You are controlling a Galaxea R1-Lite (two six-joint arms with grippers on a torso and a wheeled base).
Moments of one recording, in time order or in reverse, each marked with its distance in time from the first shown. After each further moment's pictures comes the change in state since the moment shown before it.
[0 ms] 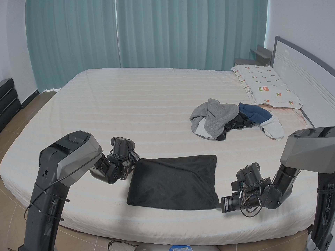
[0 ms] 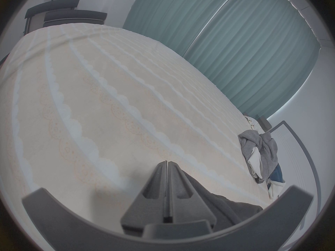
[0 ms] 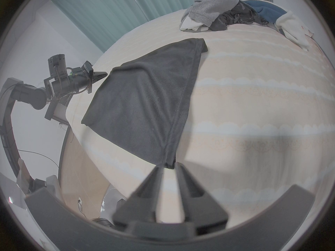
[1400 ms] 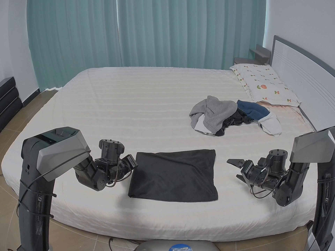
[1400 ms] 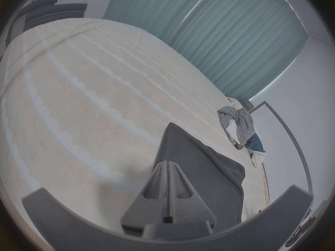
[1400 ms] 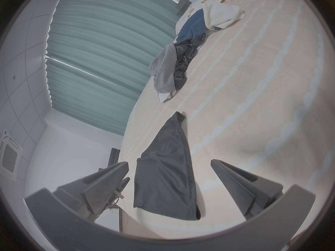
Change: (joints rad) left arm 0.014 -0.166 0.321 -0.166 -0.214 0.102; right arm -0.241 0.085 0.093 -0.737 0.114 0.636
